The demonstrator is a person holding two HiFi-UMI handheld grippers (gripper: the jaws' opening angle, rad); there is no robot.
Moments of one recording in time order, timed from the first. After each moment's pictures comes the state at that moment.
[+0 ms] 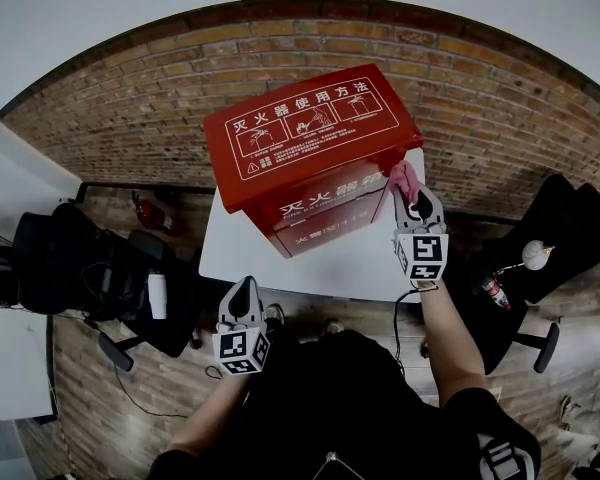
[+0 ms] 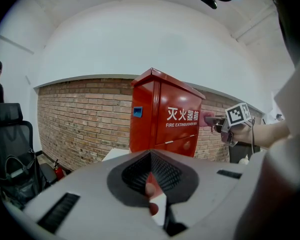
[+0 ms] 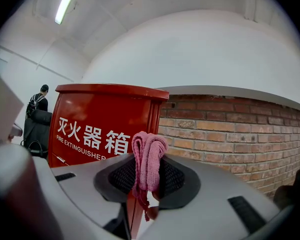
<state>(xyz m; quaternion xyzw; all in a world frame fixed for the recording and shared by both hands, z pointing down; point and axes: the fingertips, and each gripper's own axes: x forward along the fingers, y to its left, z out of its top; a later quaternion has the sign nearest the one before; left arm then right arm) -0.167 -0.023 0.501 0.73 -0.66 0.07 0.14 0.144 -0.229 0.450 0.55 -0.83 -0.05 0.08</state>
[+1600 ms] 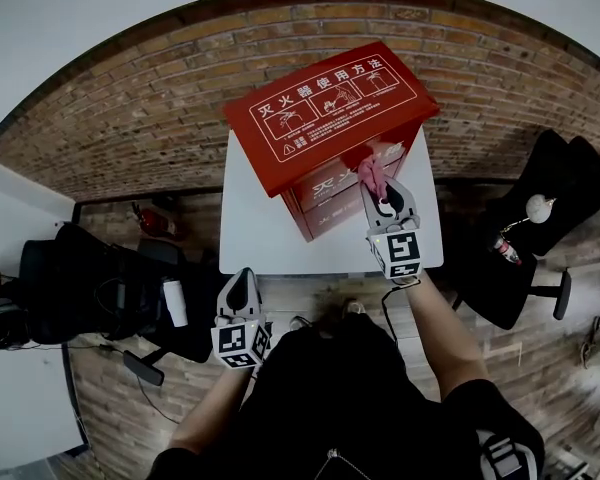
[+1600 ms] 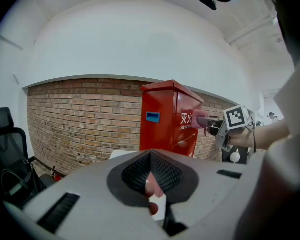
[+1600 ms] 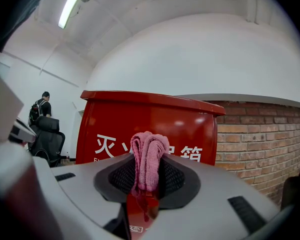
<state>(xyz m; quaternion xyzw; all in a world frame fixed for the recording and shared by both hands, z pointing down) -0.253 -0.012 0.481 0.77 -0.62 0.09 0.14 0.012 -0.168 0.440 0.54 -0.84 -0.04 0.06</state>
